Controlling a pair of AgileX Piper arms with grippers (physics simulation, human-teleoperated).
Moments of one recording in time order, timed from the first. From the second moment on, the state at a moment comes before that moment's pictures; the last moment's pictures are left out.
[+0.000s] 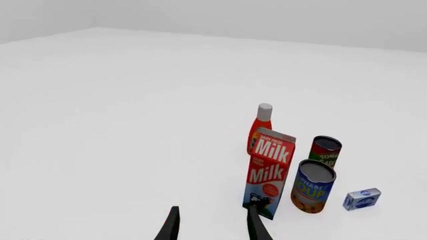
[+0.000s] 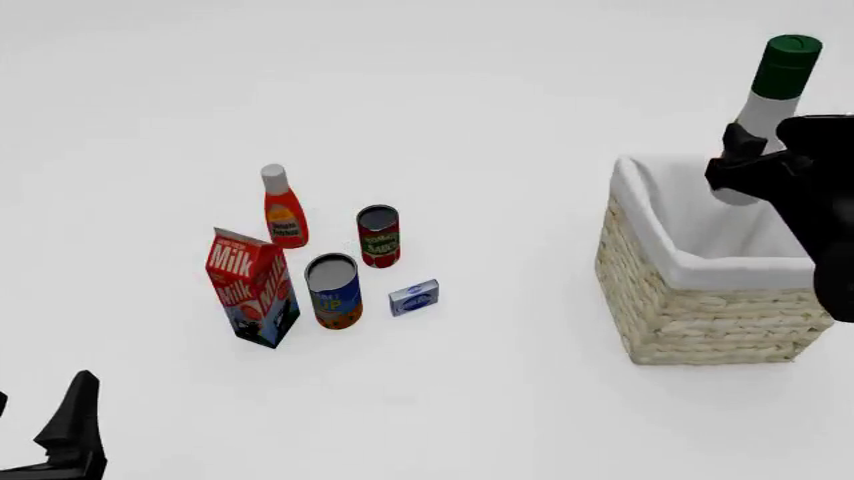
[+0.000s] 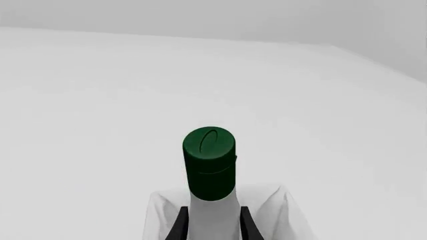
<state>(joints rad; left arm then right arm) 0.16 0.00 0.00 0.06 -0.05 -0.13 1.30 -0.82 -0.38 -0.08</state>
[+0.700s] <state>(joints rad) 0.16 0.00 0.00 0.07 -0.06 -0.18 1.42 -0.81 -0.43 -0.09</state>
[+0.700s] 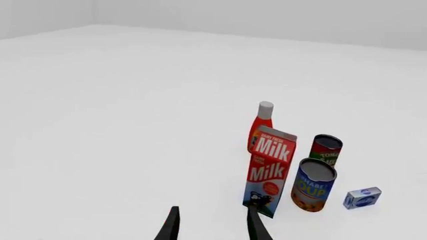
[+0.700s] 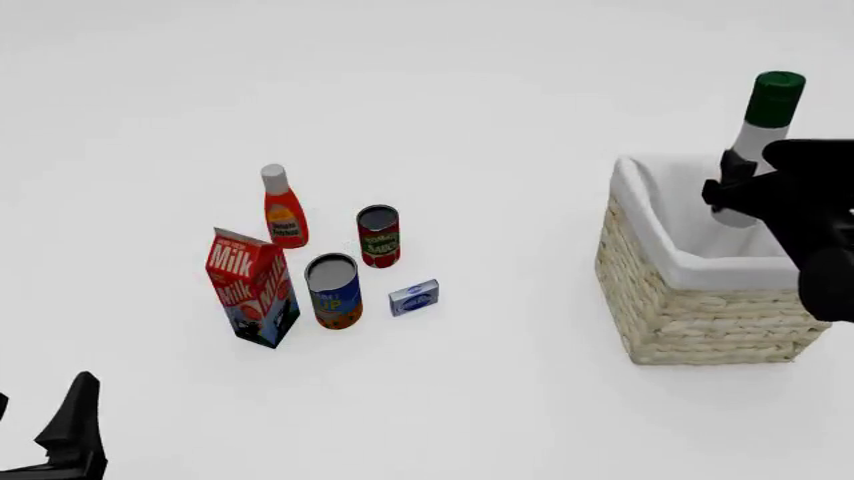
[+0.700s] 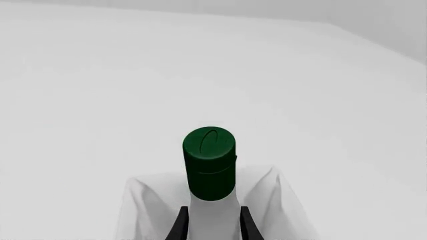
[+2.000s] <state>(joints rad) 0.15 0.00 0.00 0.07 -0.06 -0.18 1.50 -0.79 -0.47 -0.06</state>
